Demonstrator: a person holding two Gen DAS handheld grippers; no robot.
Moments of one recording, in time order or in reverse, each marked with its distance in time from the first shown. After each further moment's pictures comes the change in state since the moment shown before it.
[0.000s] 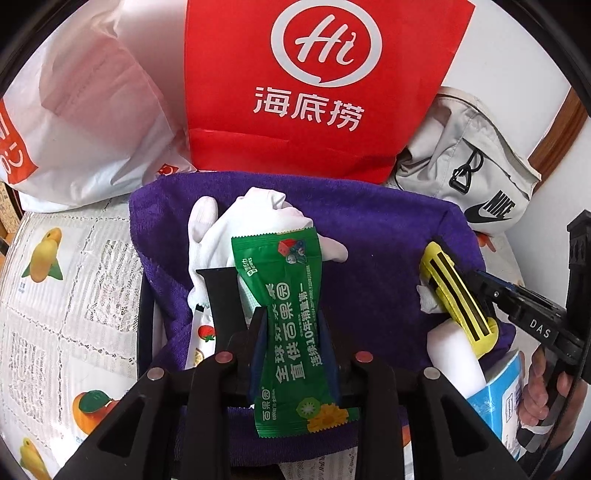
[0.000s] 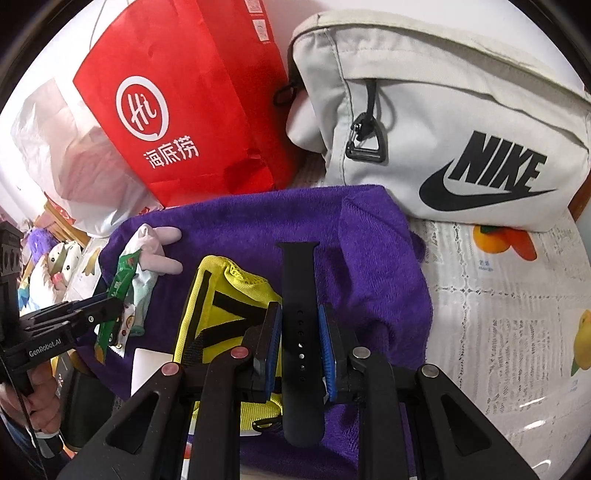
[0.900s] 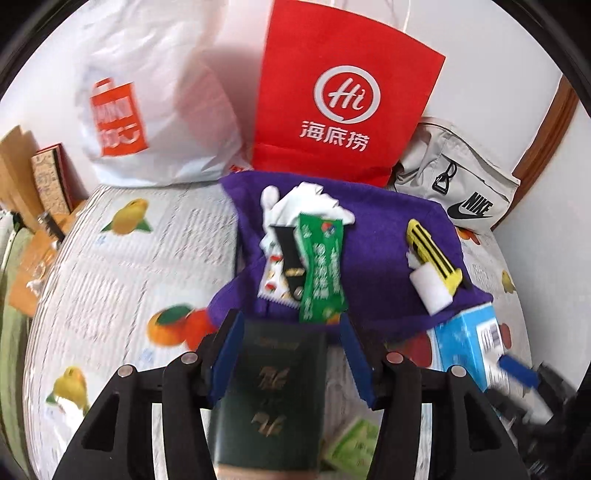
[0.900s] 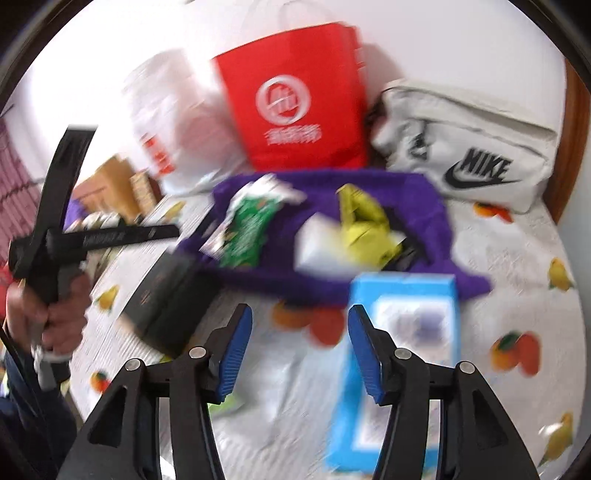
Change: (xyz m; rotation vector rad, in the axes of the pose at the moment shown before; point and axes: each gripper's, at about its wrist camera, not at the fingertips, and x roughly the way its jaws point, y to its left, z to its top) left arm -0.111 0.037 -0.067 -0.046 -0.077 0.044; right arm -0.116 0.111 -0.144 -0.159 -0.064 0.061
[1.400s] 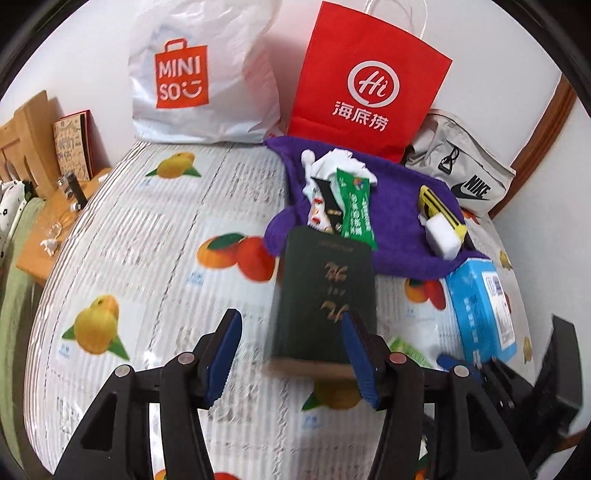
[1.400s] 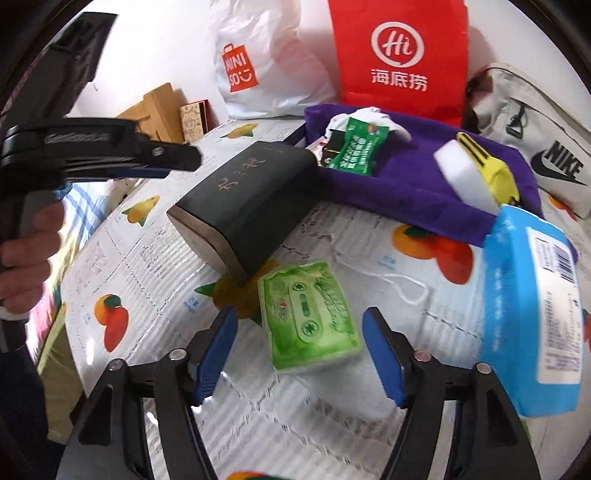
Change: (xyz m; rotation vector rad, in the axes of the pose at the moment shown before) left arm -0.033 0.048 -0.065 -0.046 0.022 -0.013; right arm 0.056 0.081 -0.053 -0.172 0.091 0.025
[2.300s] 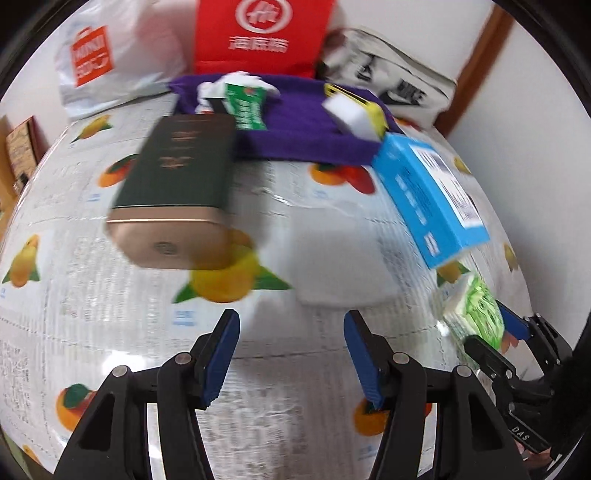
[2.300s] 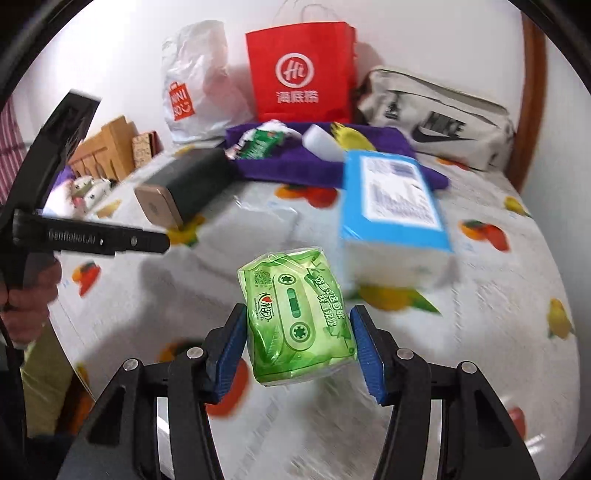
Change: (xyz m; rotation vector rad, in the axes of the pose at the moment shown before) left arm 0.017 -0.095 -0.097 0.196 0.125 -0.084; right arm -0.106 -0.055 -0.122 0.122 -0.130 -0.222
